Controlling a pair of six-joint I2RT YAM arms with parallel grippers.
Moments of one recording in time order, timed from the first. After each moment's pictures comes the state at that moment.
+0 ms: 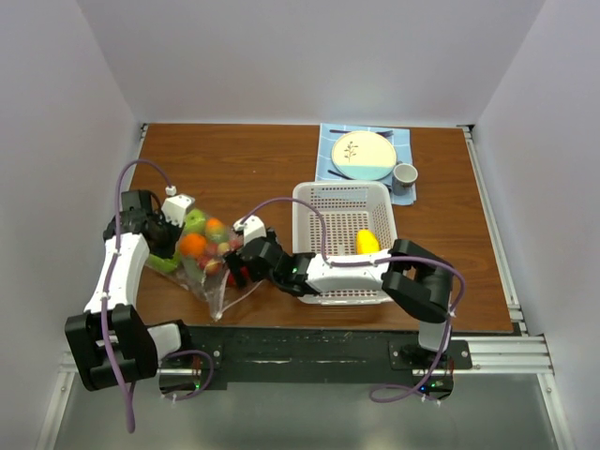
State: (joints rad) left arm 0.23 1.18 0.82 -0.74 0.19 0.59; right arm 1.22 1.90 1.20 0.07 0.38 0.43
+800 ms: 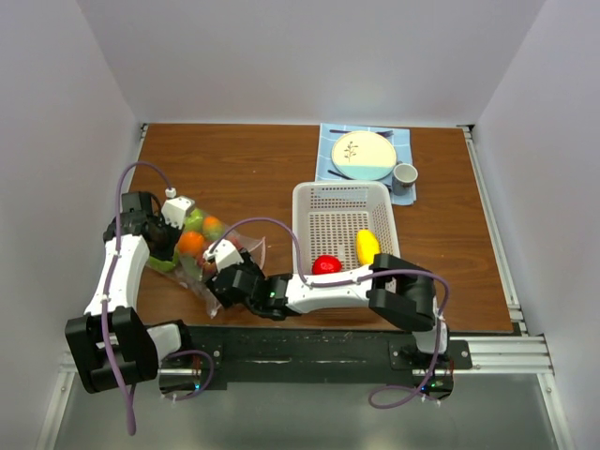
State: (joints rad) left arm 0.23 1.17 0.81 -0.76 0.17 0.59; right arm 1.38 1.99 1.35 -0.01 0.55 0.36
